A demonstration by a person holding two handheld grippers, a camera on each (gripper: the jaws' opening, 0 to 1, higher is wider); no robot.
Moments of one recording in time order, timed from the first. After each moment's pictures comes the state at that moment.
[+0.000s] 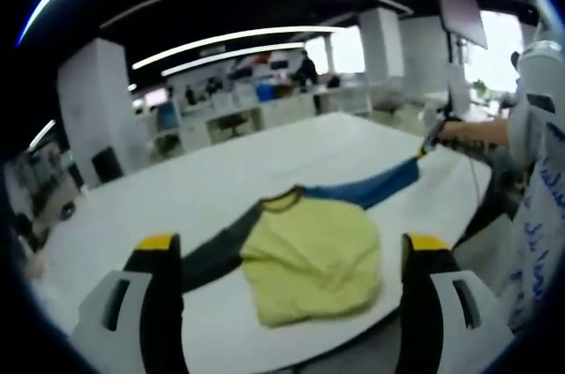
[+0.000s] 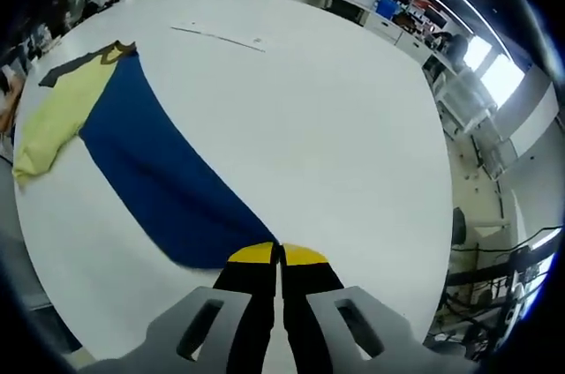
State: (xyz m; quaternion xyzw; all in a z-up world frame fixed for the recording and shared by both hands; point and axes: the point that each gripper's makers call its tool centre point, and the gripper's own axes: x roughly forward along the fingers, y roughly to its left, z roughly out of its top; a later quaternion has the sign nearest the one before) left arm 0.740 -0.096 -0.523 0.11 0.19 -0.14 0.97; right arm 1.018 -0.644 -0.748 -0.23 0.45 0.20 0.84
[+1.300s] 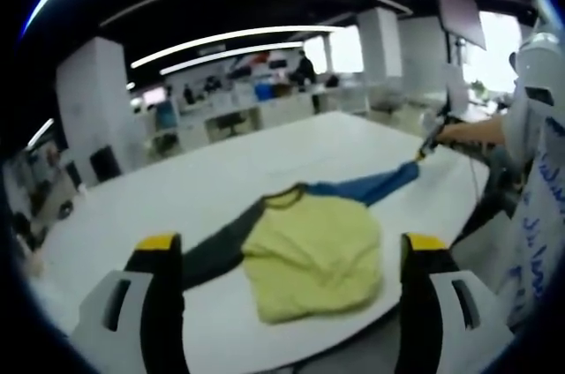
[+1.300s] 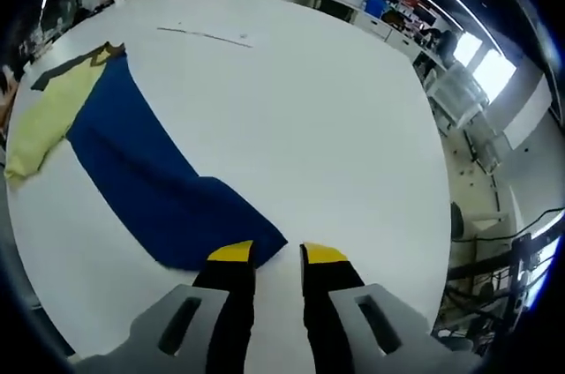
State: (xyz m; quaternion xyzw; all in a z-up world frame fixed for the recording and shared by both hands) left arm 0.736 -0.093 -0.528 0.10 0.19 -0.15 0.97; right arm 1.010 -0.651 -0.753 -0.23 0.43 0.18 0.85
